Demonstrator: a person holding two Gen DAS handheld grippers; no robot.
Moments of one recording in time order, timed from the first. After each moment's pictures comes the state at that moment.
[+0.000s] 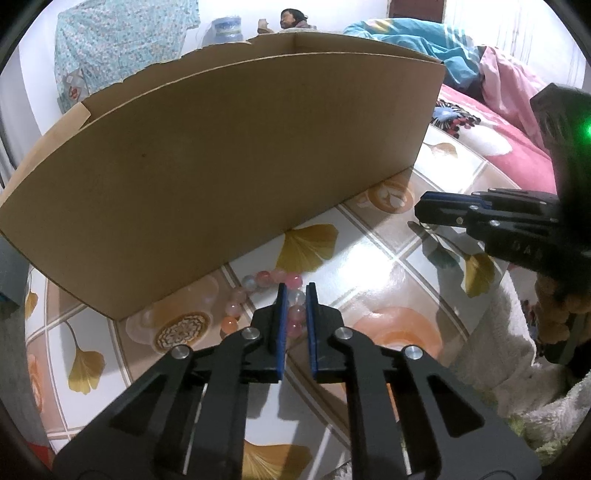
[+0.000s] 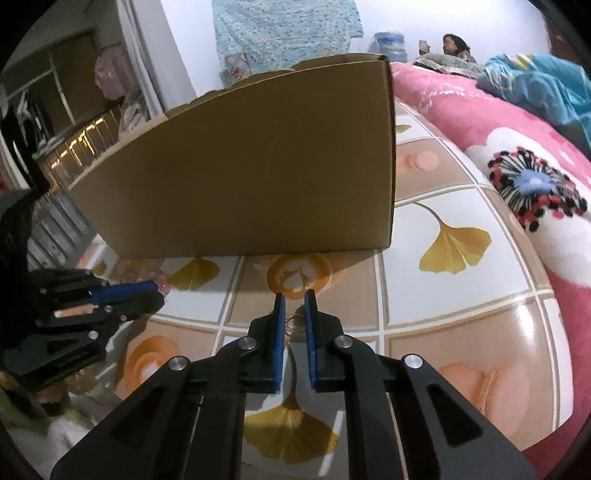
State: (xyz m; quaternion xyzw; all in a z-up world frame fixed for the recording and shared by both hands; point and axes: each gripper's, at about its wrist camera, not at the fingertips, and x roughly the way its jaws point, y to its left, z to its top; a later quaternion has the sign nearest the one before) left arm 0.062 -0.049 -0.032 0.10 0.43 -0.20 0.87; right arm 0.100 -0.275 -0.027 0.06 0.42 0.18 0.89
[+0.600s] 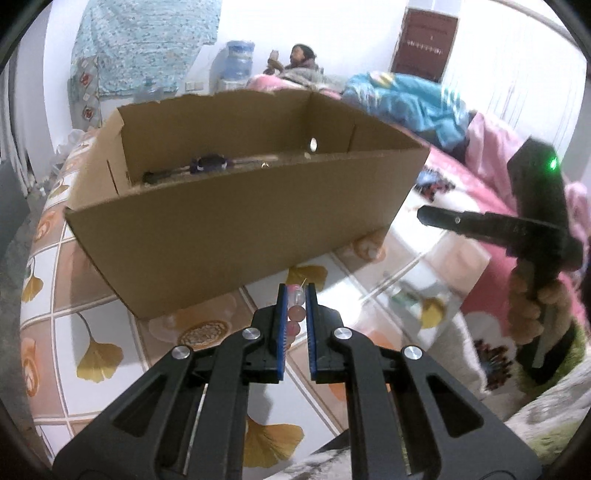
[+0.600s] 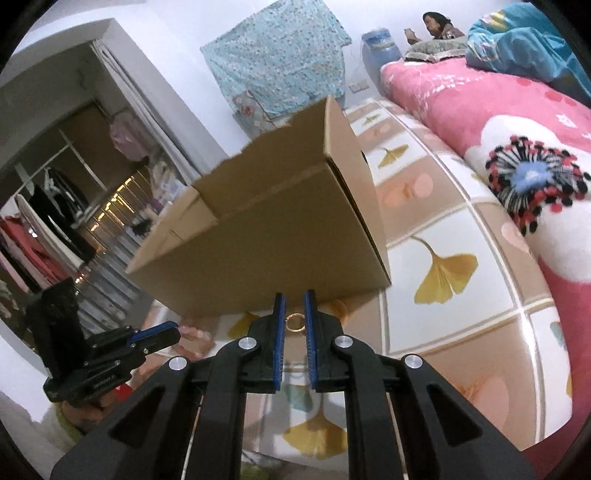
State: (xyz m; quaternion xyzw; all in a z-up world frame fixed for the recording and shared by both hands) left arm 0.047 -0.008 0.015 -0.01 0.38 -0.24 0.89; right arm 0.105 -0.314 0.008 0.20 0.38 0.24 0.87
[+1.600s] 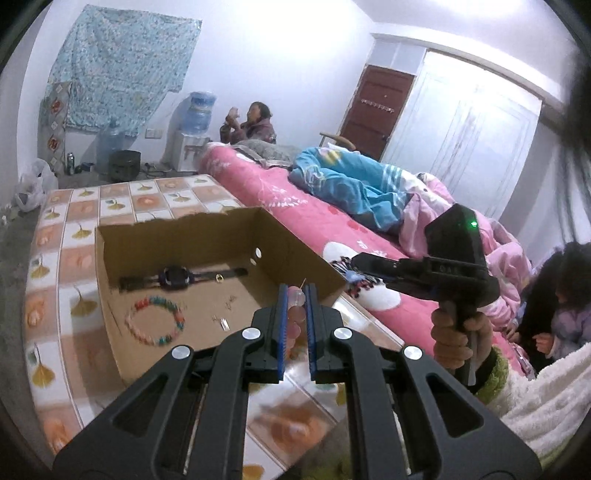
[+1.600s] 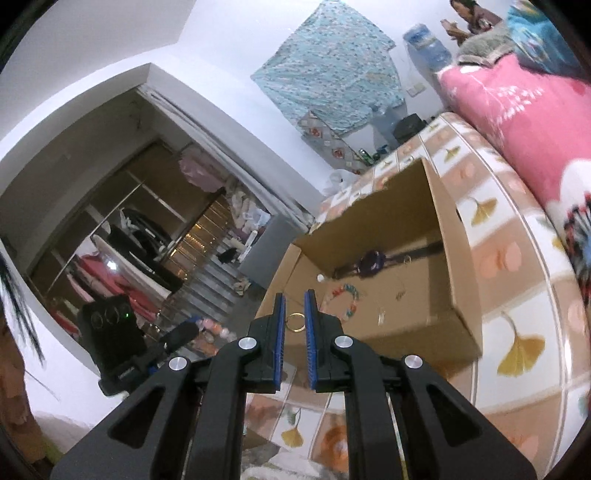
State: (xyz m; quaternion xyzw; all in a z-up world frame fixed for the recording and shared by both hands) left arm 0.069 0.011 0.135 -0.07 0.29 -0.33 0.89; right arm 0.145 -0.323 0.092 0.30 0.33 0.37 0.82
